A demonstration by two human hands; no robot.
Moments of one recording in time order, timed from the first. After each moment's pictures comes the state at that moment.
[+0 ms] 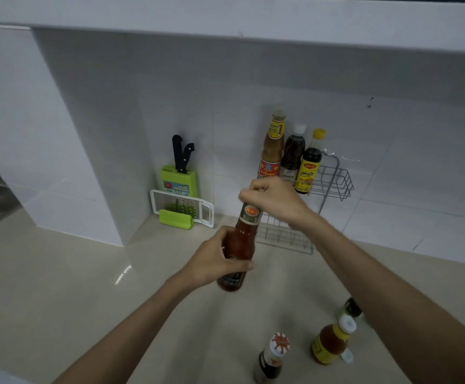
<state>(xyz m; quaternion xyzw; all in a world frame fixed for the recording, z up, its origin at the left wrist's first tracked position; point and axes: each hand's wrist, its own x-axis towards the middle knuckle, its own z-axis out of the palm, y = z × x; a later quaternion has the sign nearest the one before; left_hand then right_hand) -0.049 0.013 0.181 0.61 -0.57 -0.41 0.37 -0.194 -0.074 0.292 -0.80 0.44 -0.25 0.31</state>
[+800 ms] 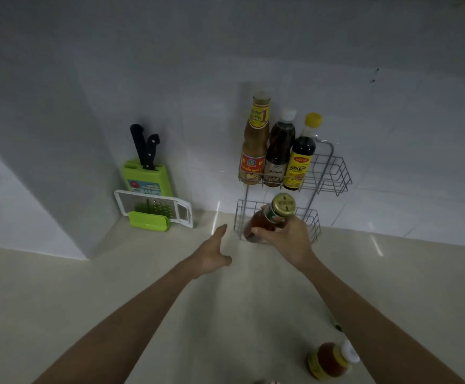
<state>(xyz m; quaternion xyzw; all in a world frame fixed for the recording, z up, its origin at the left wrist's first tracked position) -0.048 -0.111 0.116 0.64 -0.56 -0.47 0.22 -0.242 -0.149 0.155 -0.65 0.56 -0.37 0.36</state>
